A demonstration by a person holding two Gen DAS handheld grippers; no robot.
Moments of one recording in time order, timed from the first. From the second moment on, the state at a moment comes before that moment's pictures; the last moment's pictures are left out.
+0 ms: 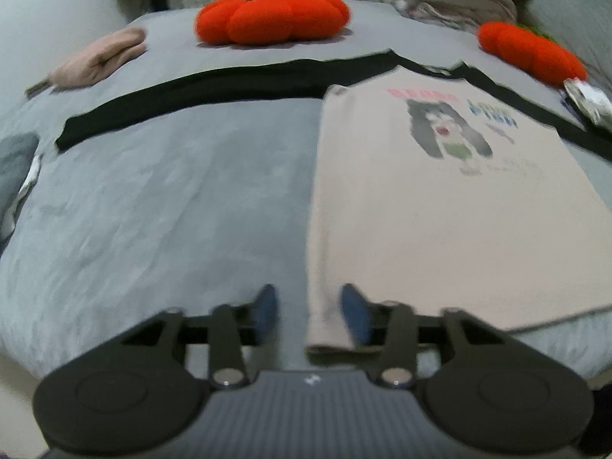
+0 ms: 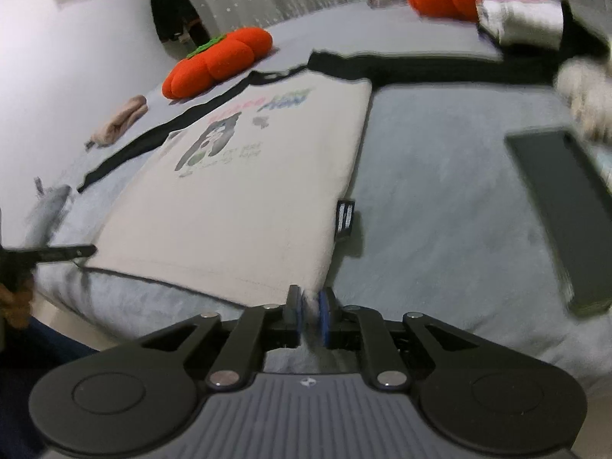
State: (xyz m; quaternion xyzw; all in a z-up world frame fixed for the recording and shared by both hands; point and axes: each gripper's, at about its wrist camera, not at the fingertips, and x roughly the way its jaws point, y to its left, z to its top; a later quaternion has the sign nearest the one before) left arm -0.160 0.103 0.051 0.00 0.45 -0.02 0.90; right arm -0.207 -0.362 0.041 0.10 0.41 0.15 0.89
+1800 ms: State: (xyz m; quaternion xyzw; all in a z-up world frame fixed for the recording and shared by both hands) left arm -0.028 -0.171 0.032 0.18 0.41 -0.12 0.89; right arm 0.019 -0.411 0.049 0.06 0.47 0.08 0.88
